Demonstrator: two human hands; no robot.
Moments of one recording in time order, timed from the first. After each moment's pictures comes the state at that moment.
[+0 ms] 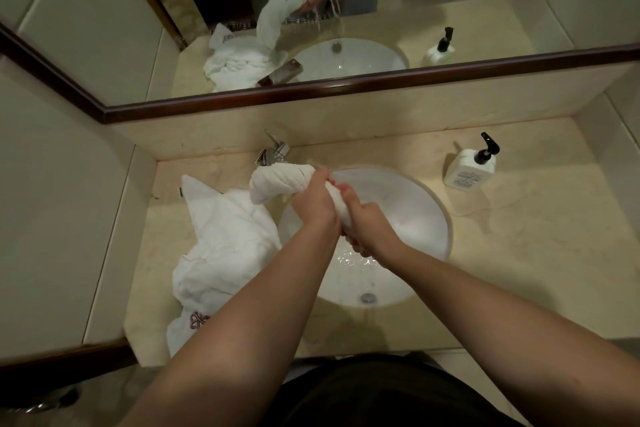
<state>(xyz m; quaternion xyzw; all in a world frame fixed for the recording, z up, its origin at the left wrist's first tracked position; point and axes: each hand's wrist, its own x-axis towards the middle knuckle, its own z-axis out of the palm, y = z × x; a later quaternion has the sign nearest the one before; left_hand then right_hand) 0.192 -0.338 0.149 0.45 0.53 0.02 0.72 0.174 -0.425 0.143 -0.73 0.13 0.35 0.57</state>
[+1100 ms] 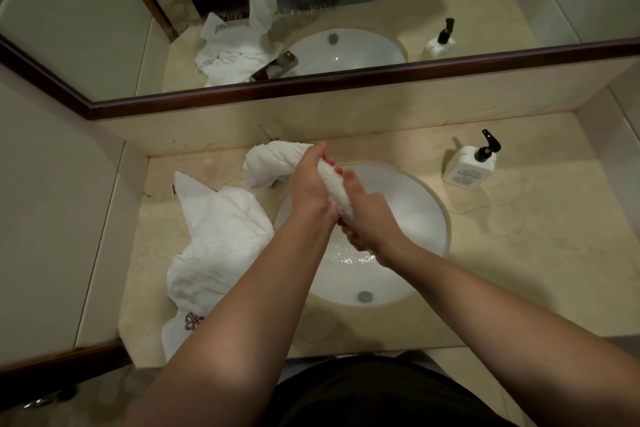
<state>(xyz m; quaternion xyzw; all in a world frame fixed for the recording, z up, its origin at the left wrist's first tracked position) 0.213 -0.336 0.175 0.30 0.43 0.00 0.85 0.181 -0.427 0.159 -0.69 0.11 0.31 0.65</state>
